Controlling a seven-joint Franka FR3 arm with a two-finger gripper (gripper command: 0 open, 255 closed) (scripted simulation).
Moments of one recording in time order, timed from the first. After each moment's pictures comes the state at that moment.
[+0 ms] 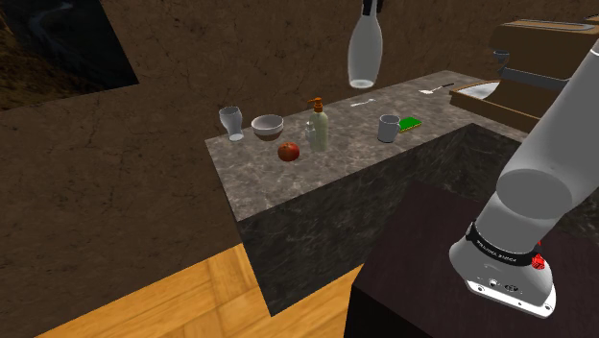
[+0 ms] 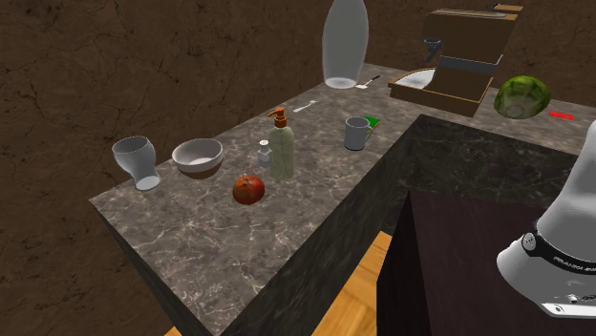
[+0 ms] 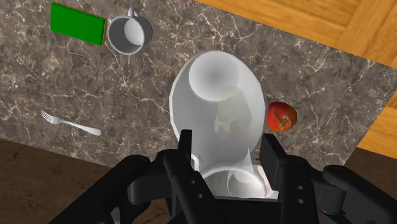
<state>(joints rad) -0.29 -0.03 -0.18 -1.42 0.02 1.50 -0.29</state>
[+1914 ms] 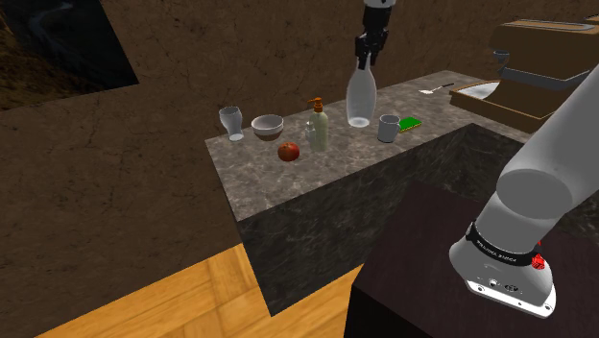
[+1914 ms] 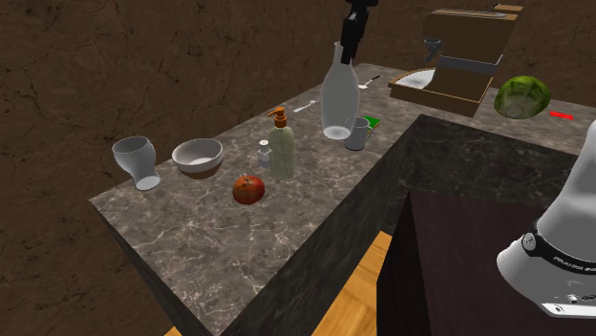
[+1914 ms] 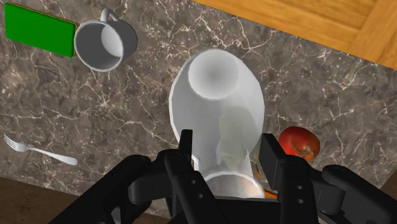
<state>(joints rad) -0.29 -0.13 -0.18 -1.93 0.00 1.91 -0.29</state>
